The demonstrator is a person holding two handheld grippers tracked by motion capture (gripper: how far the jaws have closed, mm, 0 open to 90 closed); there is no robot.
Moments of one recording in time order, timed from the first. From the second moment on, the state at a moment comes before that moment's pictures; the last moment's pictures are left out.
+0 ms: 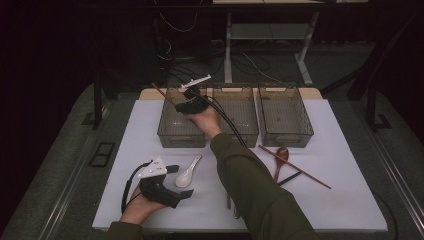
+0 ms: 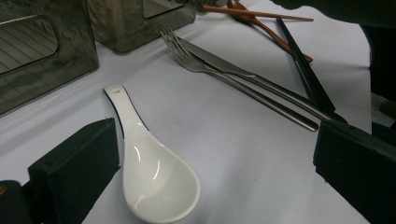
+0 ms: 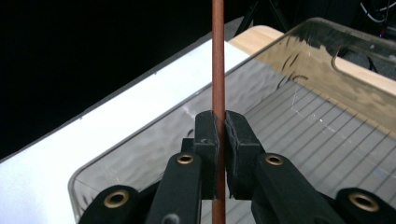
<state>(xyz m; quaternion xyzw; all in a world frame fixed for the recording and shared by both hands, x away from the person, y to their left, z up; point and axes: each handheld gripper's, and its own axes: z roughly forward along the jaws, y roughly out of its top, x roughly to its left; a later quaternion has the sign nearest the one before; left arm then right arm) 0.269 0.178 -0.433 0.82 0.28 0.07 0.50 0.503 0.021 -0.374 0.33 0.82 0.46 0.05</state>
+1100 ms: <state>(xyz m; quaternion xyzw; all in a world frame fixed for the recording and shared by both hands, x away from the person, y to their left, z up) 0.268 0.174 -0.435 0.82 0.27 0.07 0.49 0.472 -0.047 -0.350 0.29 0.83 0.47 0.03</state>
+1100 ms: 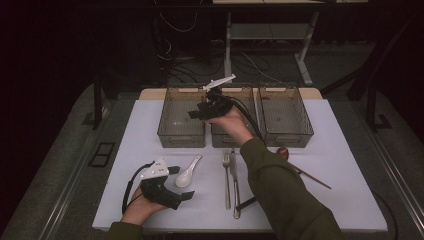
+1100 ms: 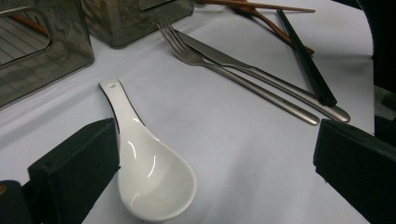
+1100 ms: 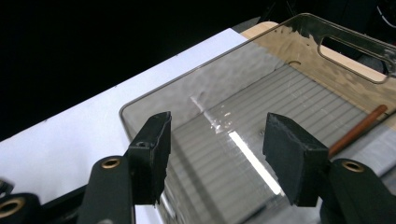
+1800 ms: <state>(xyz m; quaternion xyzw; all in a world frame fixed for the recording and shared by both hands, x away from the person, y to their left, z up) 0.268 0.174 -0.434 0.82 0.28 0.07 0.49 0.434 -0.116 -0.345 0.26 0.84 0.47 0.05</state>
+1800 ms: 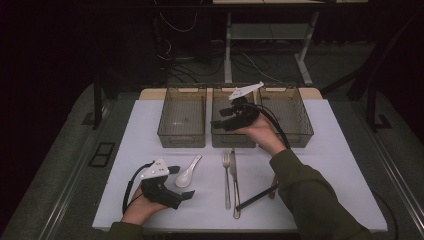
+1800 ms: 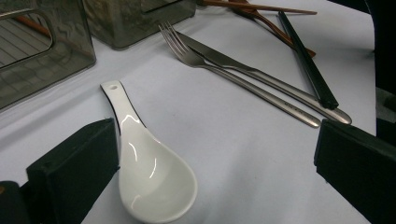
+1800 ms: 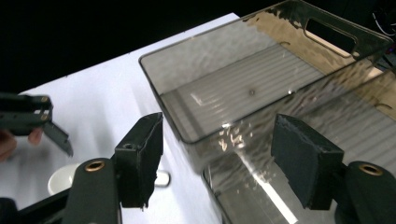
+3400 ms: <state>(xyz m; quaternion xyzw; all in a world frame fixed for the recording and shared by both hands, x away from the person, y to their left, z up) 0.268 0.173 -0.435 0.82 0.28 0.07 0.49 0.356 -0.279 -0.380 0.29 0.84 0.45 0.07</state>
